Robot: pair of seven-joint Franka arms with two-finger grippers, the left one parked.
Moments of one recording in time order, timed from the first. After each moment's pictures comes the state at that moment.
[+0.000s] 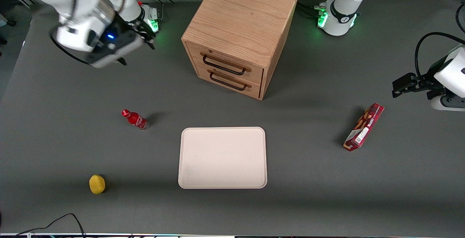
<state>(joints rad) 0.28 0.05 0.18 -1.52 0.11 1.51 -0.14</state>
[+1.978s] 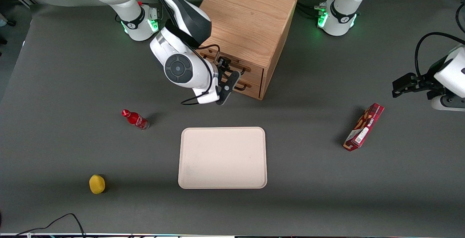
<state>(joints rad) 0.32 0.49 0.43 -1.54 0.22 1.81 -0.28</state>
